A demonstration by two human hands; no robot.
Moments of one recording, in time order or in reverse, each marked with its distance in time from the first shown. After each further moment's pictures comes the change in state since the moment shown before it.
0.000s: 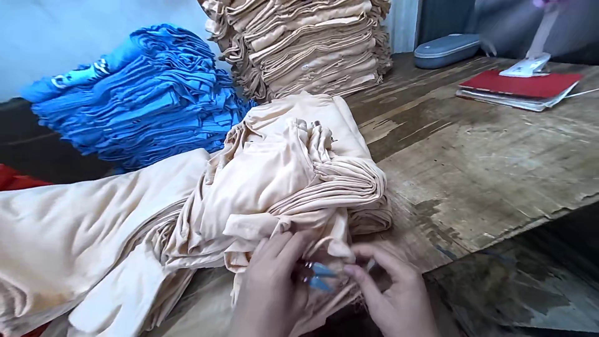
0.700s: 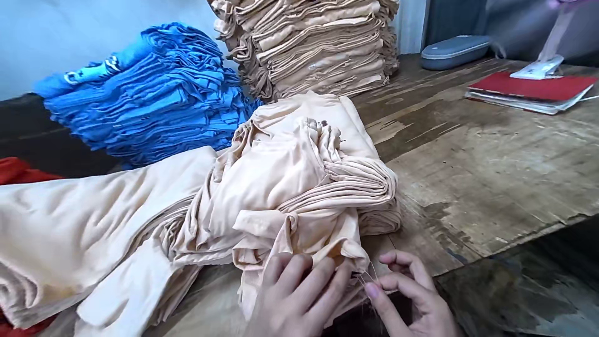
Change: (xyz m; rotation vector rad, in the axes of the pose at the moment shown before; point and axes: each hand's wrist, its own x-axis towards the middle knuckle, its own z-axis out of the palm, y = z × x) left_hand -0.019 0.012 -0.002 0.101 0.031 0.320; right_hand -0.024 -0.021 -0.015 0.182 -0.037 0.249
